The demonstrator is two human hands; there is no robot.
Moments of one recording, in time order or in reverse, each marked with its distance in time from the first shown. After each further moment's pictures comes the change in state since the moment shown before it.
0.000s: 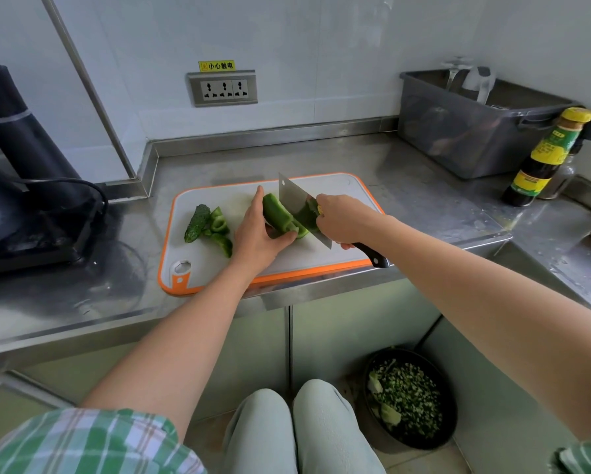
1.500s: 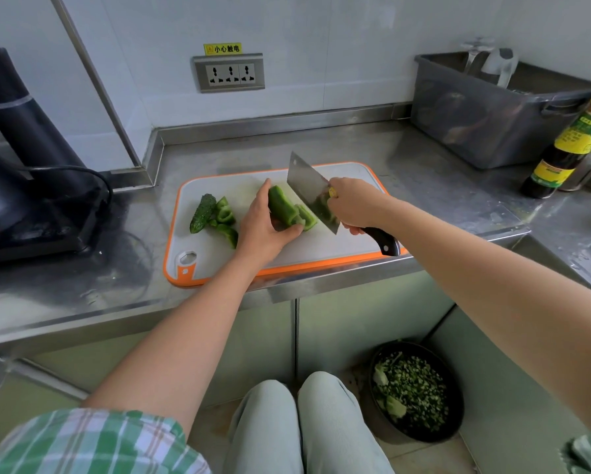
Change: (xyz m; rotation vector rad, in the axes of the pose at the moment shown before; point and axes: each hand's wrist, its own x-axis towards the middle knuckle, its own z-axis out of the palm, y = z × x) left_hand -0.003 0.002 -0.003 0.009 0.001 0.008; right_hand 0.014 0.007 -0.001 0.211 -0.005 0.048
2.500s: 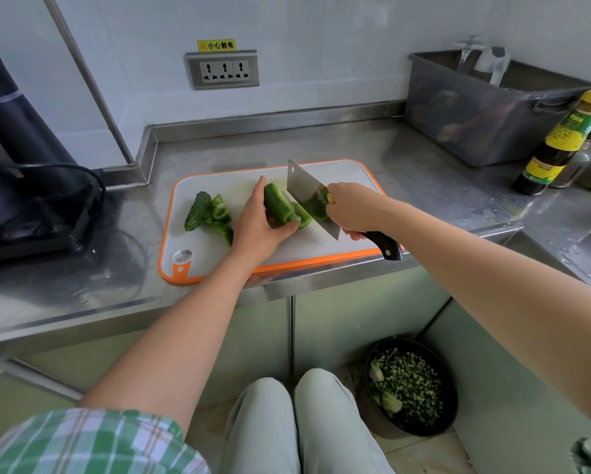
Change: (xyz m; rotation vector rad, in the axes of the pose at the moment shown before) left_hand -0.002 0.001 0.000 0.007 -0.002 -0.006; right_hand -0.018 -0.003 -0.003 -0.139 -0.051 0.006
